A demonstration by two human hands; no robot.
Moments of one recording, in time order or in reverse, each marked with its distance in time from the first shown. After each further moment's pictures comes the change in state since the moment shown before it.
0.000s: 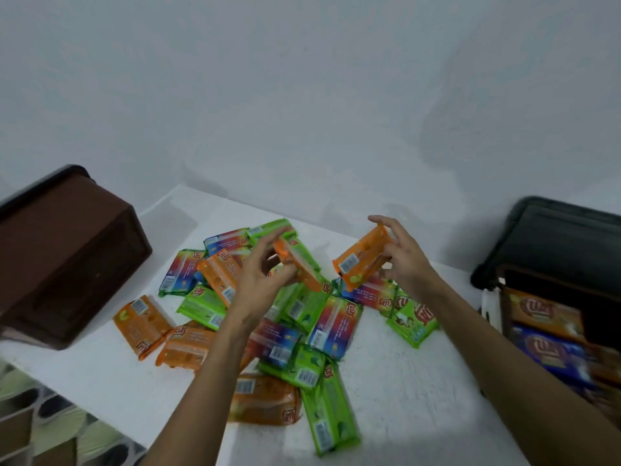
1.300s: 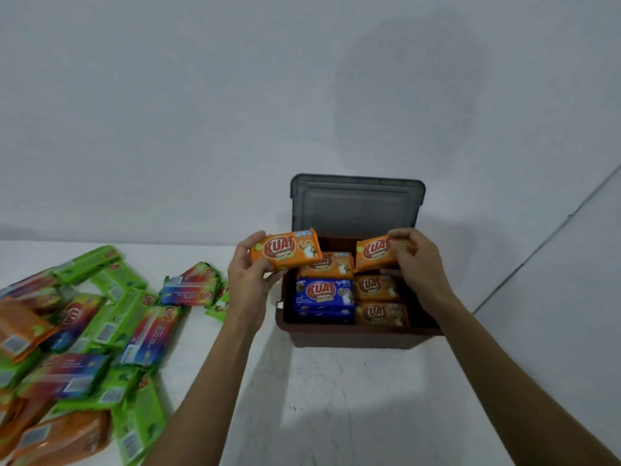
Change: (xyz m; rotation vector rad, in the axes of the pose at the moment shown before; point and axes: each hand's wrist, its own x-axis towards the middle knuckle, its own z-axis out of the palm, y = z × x) left_hand -0.058 0.015 0.304 -0.418 -0.068 -0.165; right_hand -0.215 0.013 -0.276 -0.249 0.728 -0.070
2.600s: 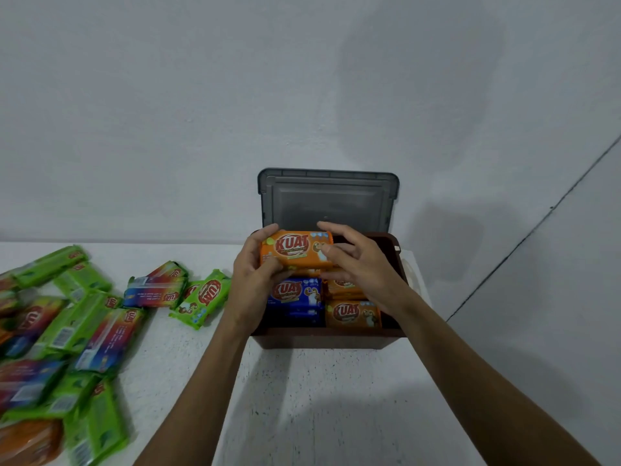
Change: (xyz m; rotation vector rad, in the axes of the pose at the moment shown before) left_hand -0.009 -0.029 0.052 0.220 -0.234 0.065; right_hand -0.005 -0.013 -0.005 0.273 -0.547 -0.004
